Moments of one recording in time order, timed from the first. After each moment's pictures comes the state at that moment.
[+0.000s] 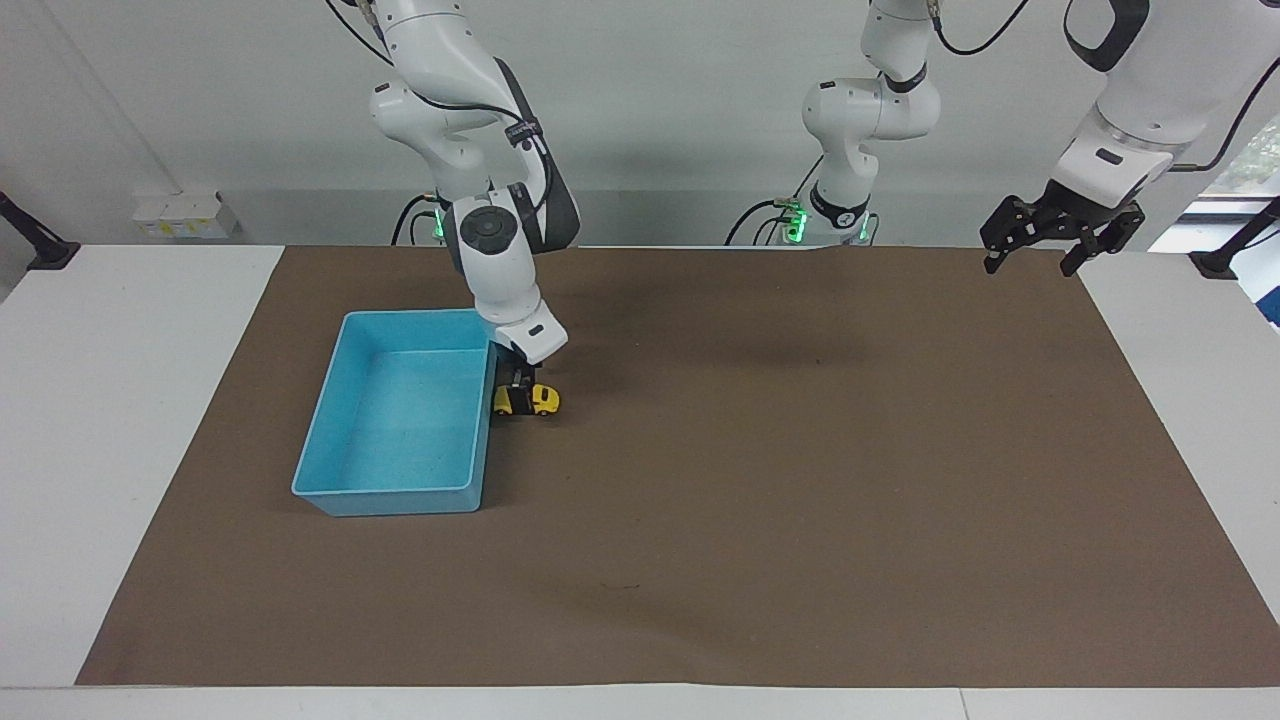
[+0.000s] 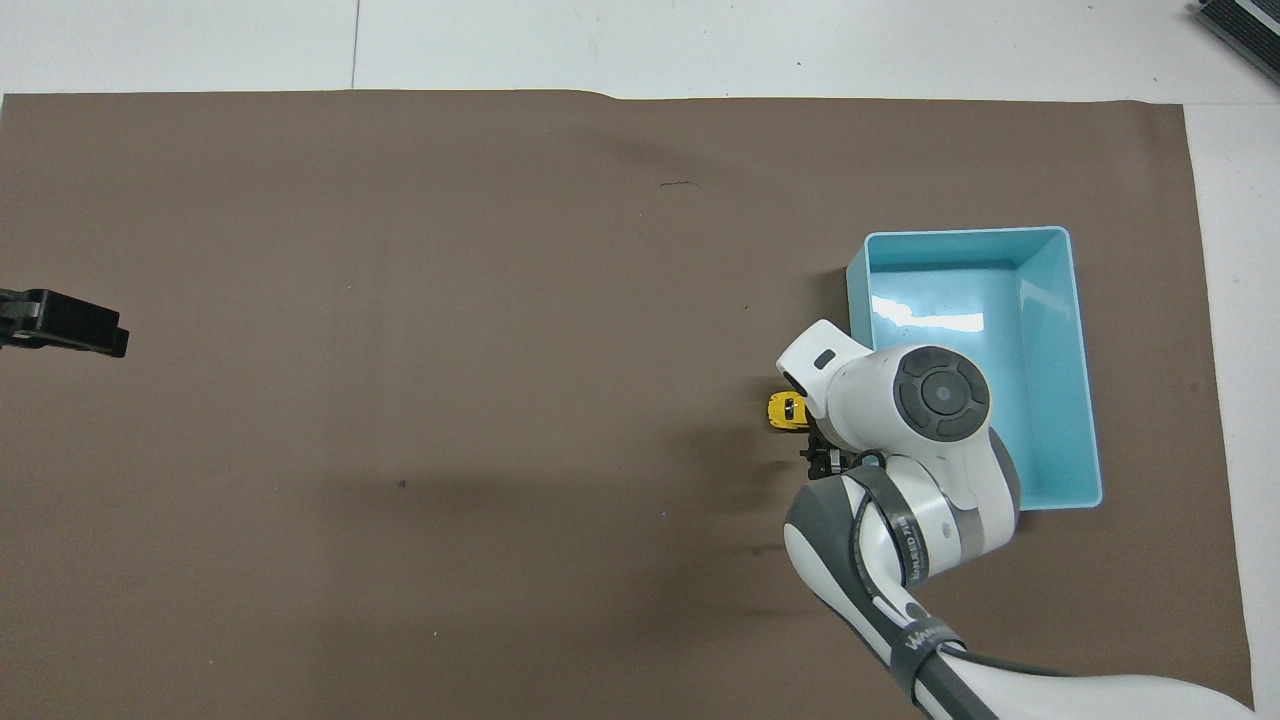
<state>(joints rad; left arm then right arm) -0.08 -0.01 0.04 -1.55 0.01 1.52 0.09 0.32 0.15 0.02 -2.24 0.01 2.44 -1.19</state>
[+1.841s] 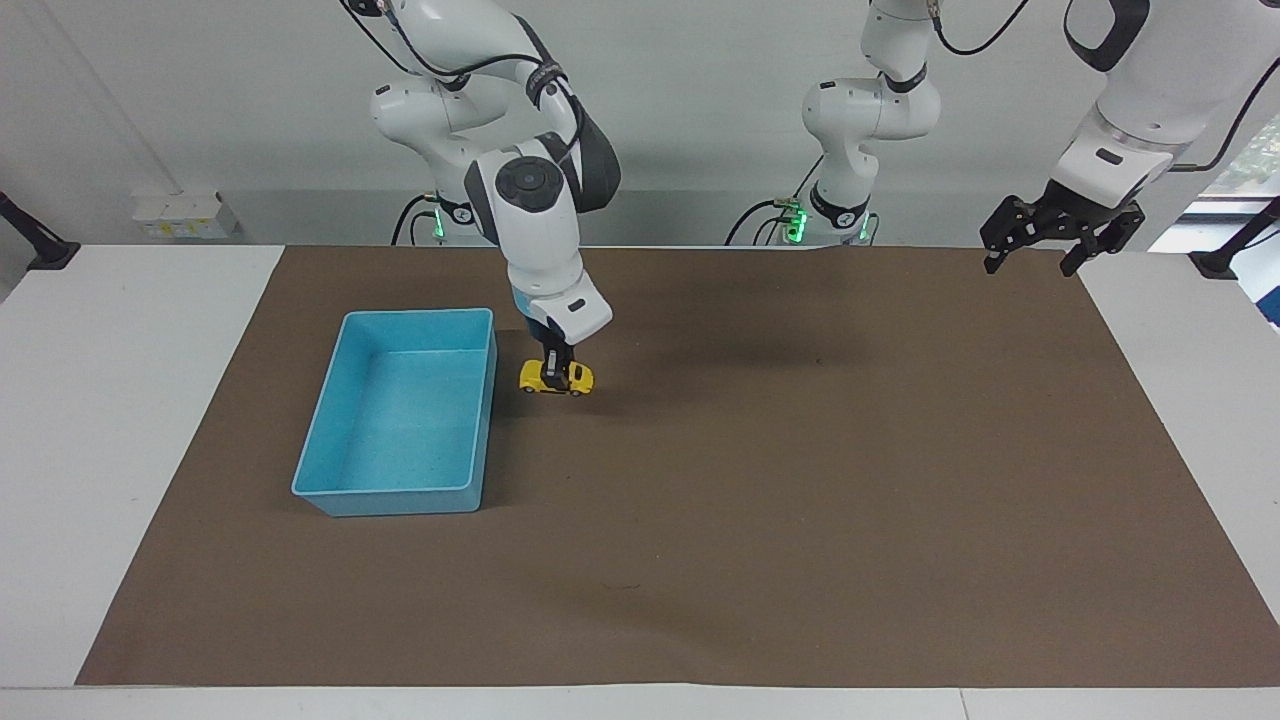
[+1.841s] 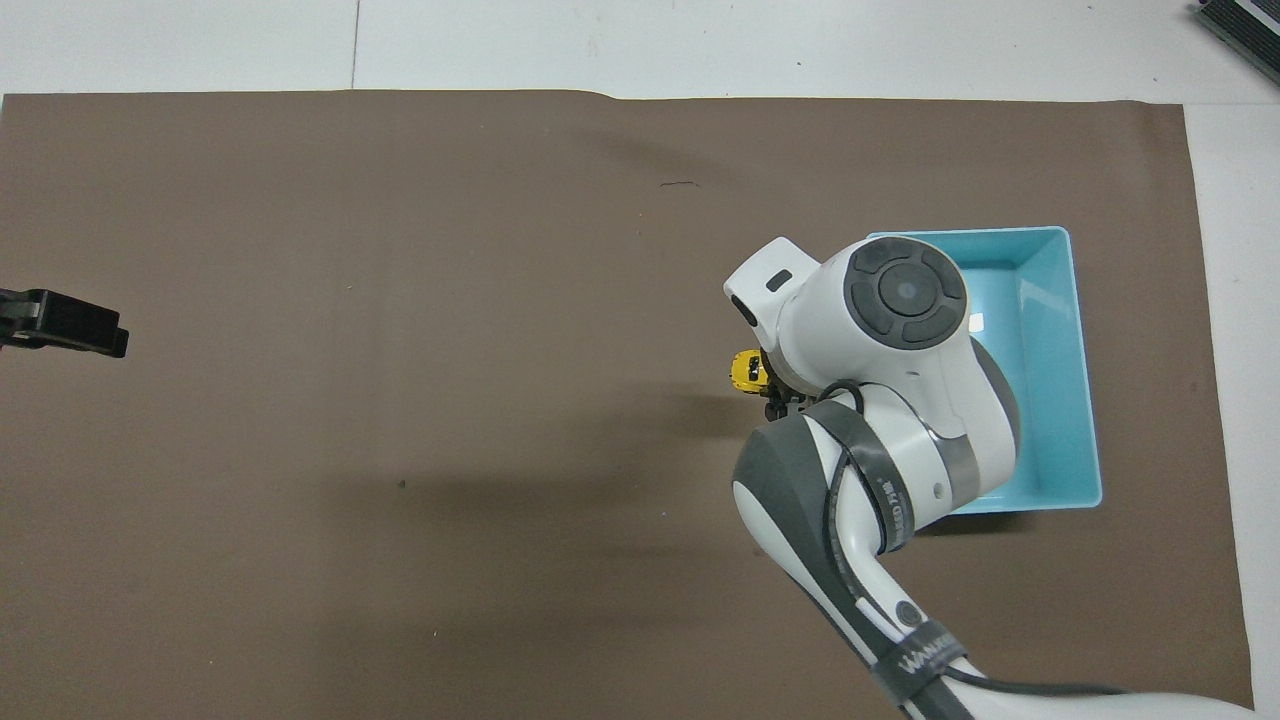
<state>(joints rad) -0.08 -0.01 0.04 -1.55 0.01 1.52 0.09 0.40 0.16 0.01 -1.85 0.00 2.02 -1.06</state>
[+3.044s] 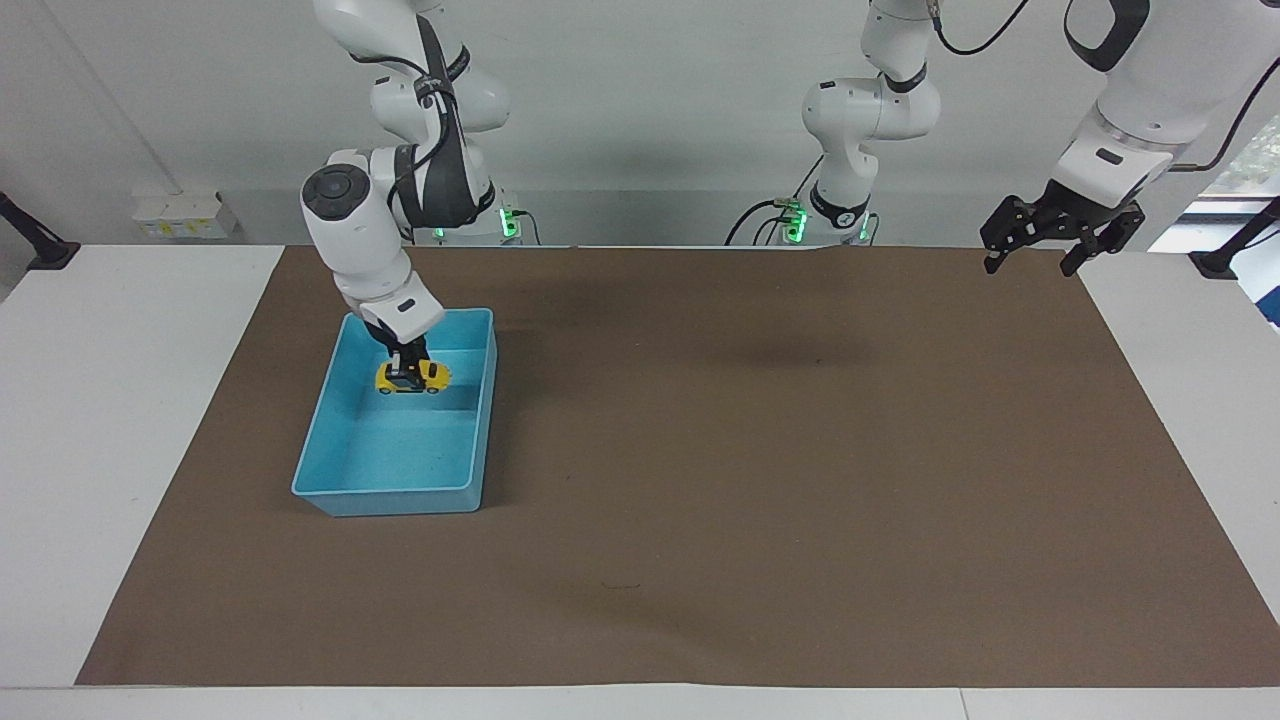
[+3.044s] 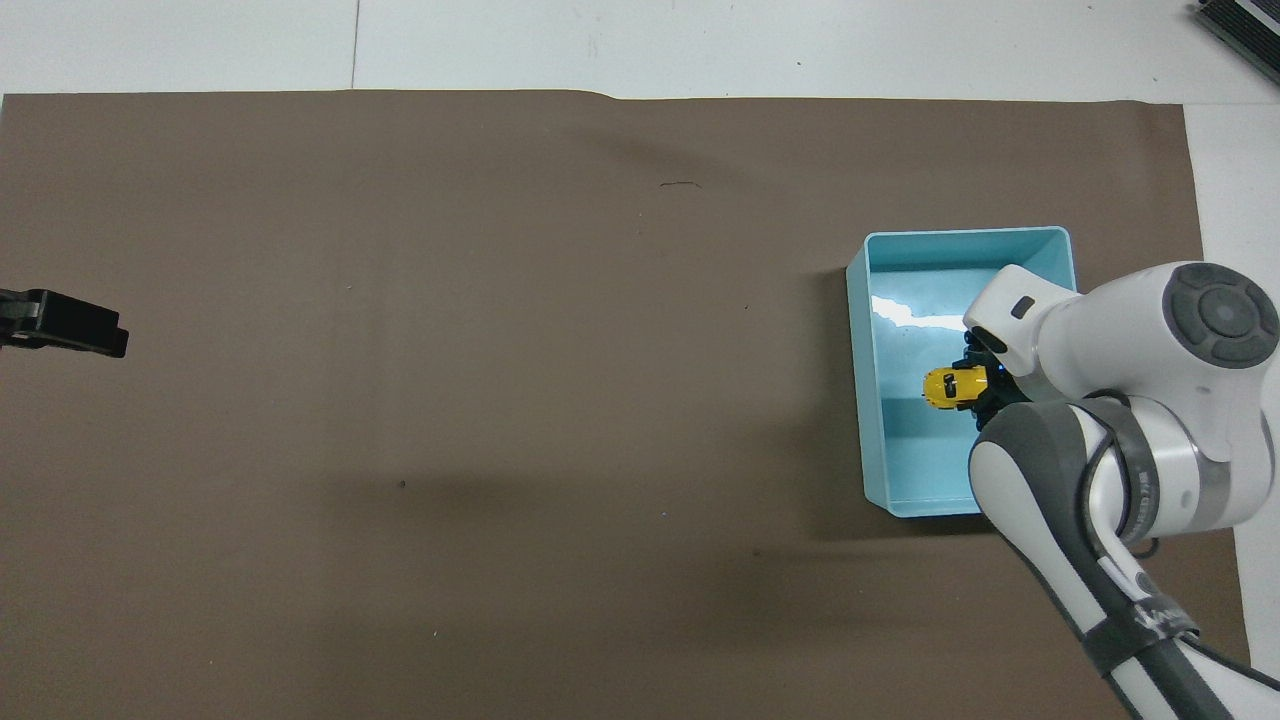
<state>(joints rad) -0.08 -0.01 0.04 -1.55 0.01 1.52 0.09 0.05 0.02 0.00 -2.17 -0.03 2.19 -1.54</state>
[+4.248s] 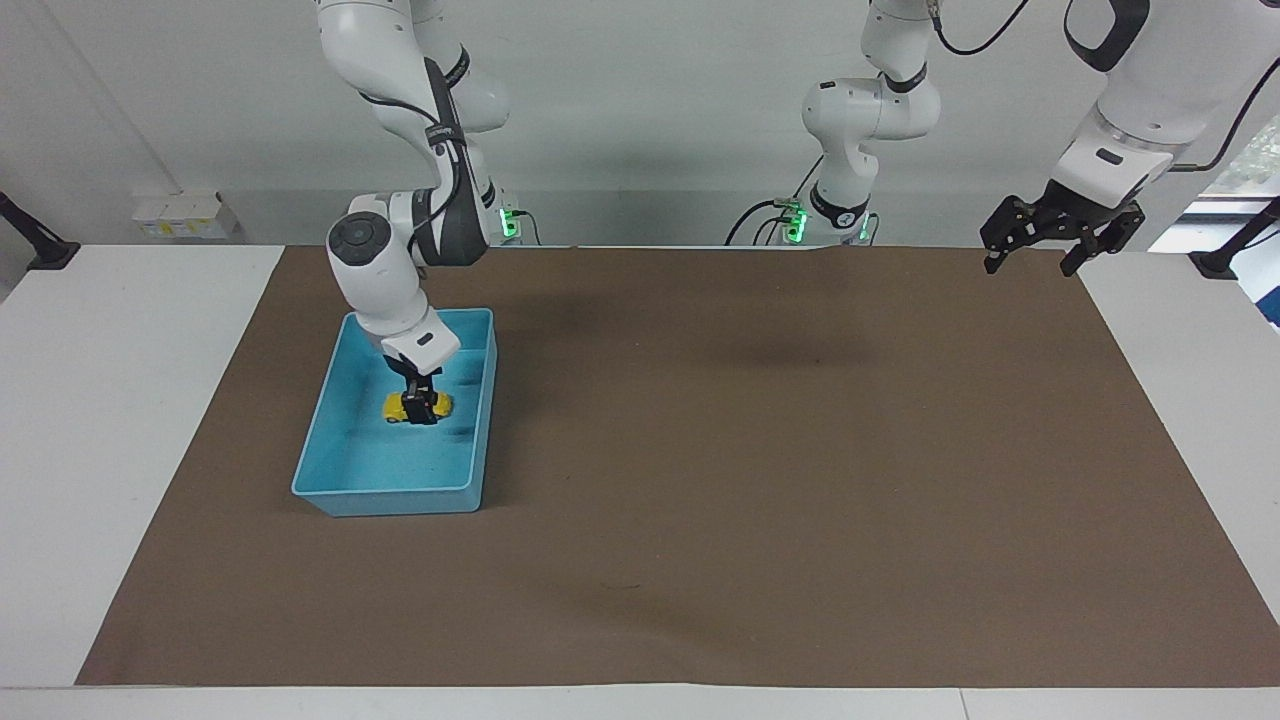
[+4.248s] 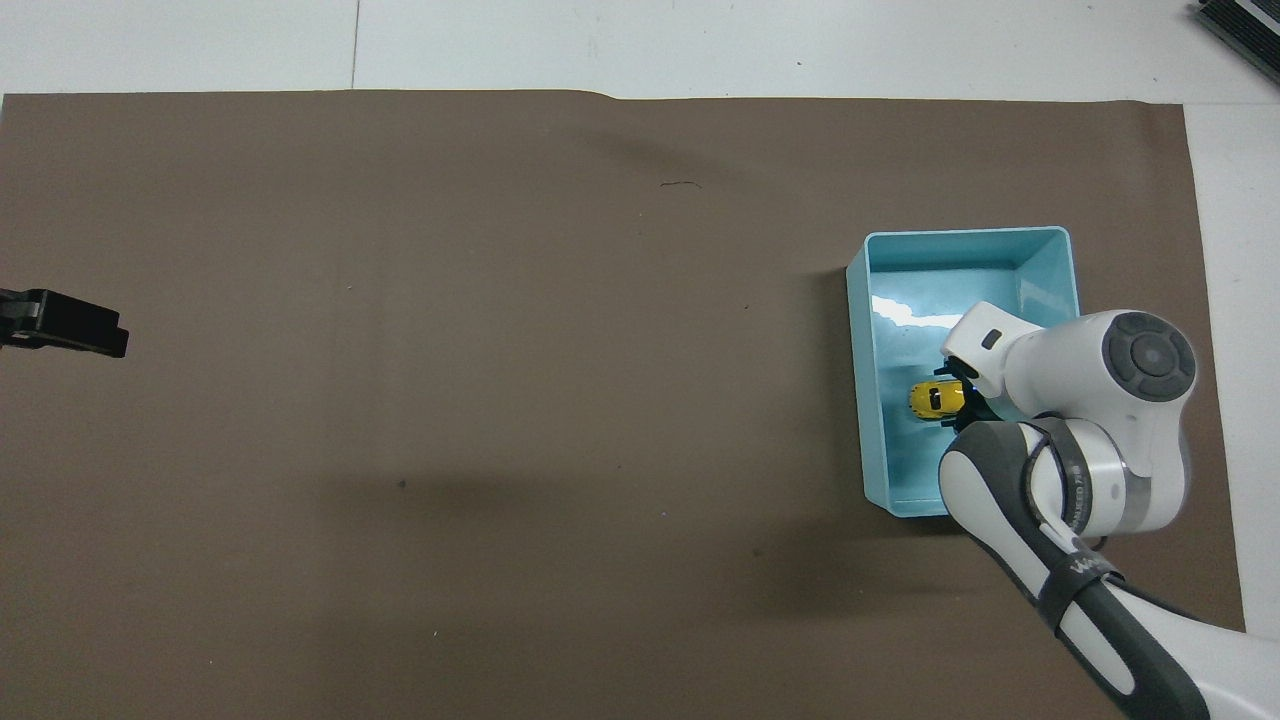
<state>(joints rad) -0.08 -0.01 0.04 -1.55 0.01 1.52 0.09 0.08 0.11 0.02 -2.13 -0.03 2.23 -1.53</state>
